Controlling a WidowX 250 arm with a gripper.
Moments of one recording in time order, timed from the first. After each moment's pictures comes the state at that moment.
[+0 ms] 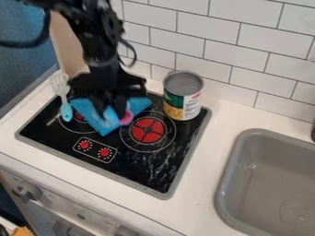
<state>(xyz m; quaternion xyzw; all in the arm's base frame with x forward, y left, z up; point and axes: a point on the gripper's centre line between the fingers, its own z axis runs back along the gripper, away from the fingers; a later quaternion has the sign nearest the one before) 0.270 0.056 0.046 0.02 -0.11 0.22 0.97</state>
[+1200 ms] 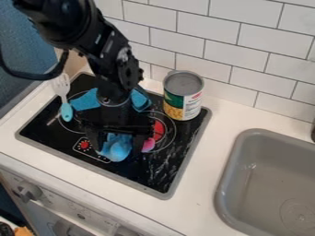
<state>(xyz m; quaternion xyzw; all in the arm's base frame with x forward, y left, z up) 0.250 0.039 0.022 0.04 -0.08 0.18 0.98</state>
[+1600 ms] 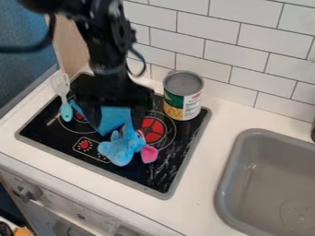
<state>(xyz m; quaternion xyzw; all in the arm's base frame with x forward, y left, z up) 0.256 0.046 0.073 0.02 -0.10 0.20 0.97</state>
